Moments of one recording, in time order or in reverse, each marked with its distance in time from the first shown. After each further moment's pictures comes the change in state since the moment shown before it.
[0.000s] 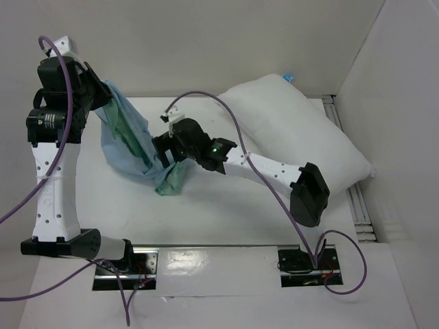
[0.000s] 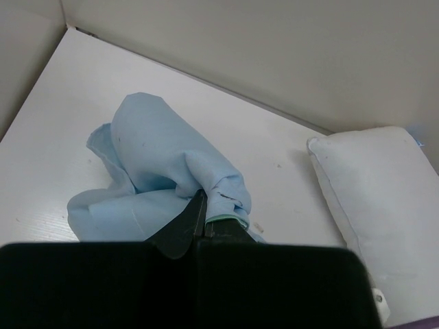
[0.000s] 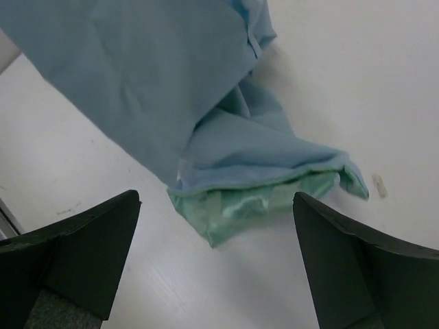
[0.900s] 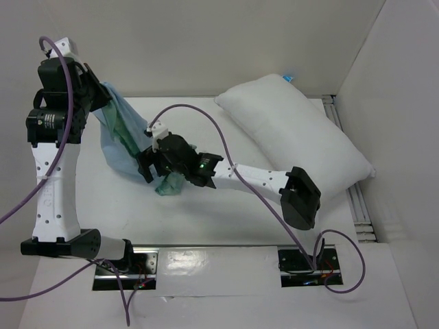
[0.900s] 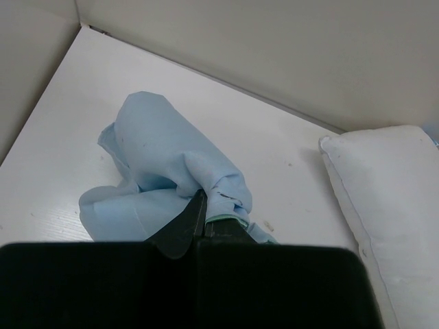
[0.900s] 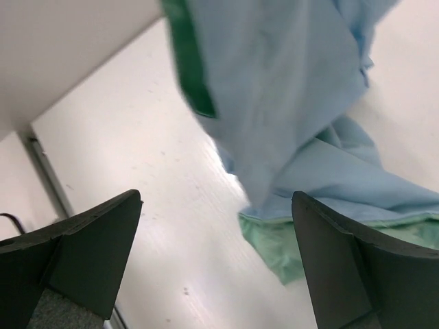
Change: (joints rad) left arm 0.000 -0.001 0.000 -0.018 -0.024 0.019; right arm 0.095 0.093 0.008 0.197 -0.043 0.026
